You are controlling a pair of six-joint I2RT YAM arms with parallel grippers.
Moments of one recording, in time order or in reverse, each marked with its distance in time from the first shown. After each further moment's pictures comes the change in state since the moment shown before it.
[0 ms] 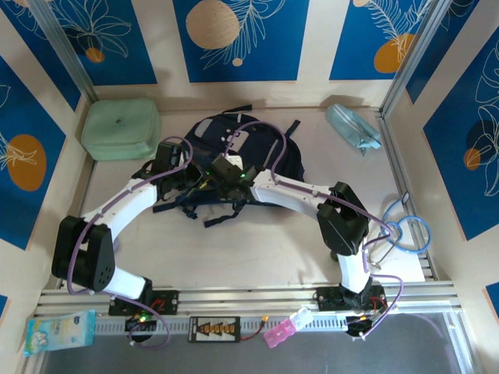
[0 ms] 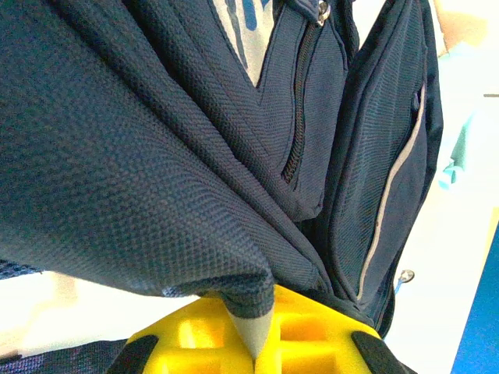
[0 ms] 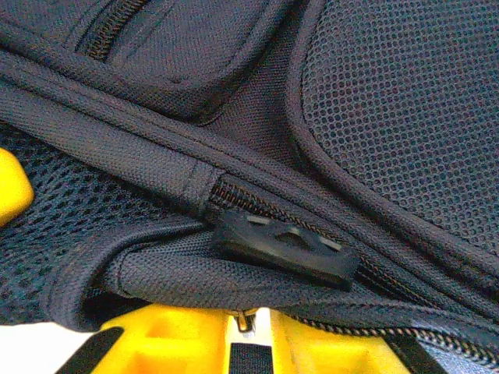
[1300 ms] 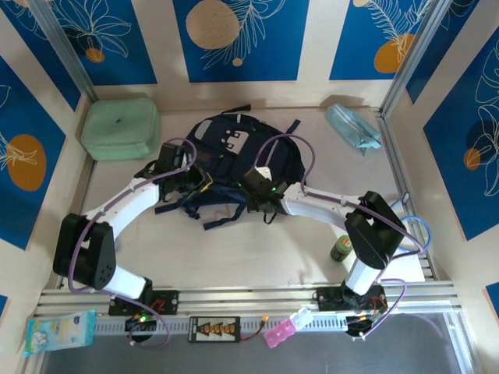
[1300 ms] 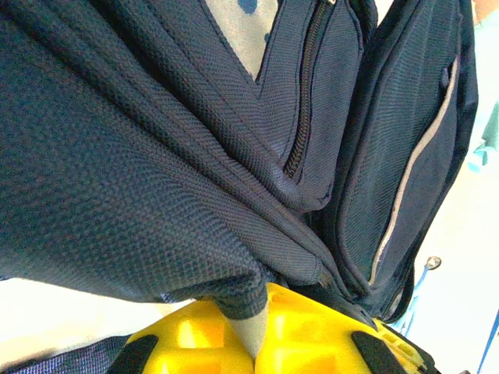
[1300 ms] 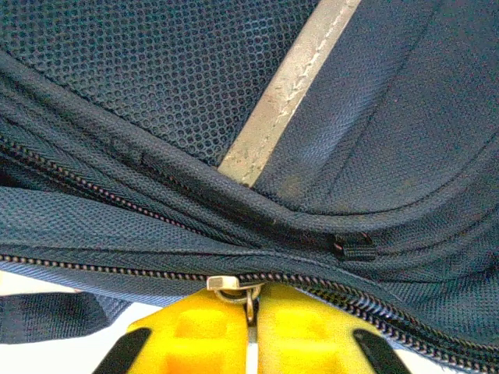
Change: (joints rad) left arm -0.005 0.020 0.007 -0.046 -0.007 0.058; right arm -0.082 -0.252 -0.428 0.126 0.026 -0.119
